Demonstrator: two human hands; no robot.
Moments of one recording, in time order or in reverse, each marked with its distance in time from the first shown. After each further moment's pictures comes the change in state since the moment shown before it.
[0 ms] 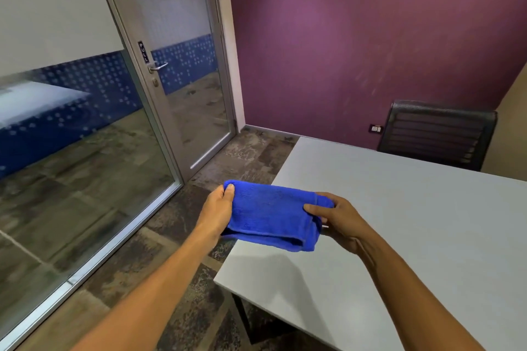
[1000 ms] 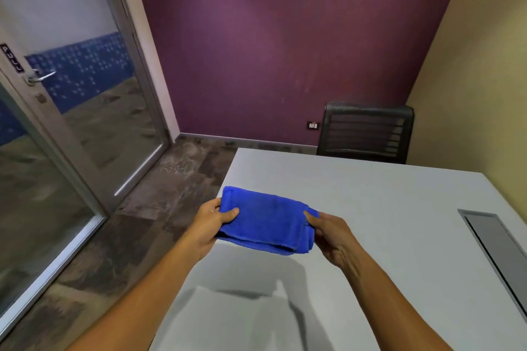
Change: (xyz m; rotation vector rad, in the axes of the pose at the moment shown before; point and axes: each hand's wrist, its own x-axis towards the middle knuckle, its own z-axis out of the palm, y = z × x) left_hand 0.148 0.030 0.143 -0.279 -0.447 -0.086; right_hand 0.076 -0.004 -0.123 0.351 0.500 0.100
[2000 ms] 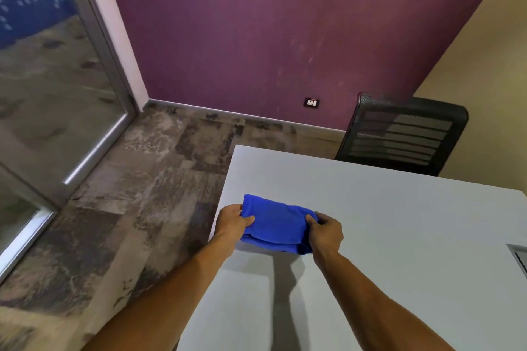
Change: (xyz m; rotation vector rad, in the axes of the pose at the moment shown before) left_hand 0.314 -0.051 -0.036 0.233 0.065 -0.245; right_hand 0.286 0.024 0.105 -0.491 0.580 -0.074
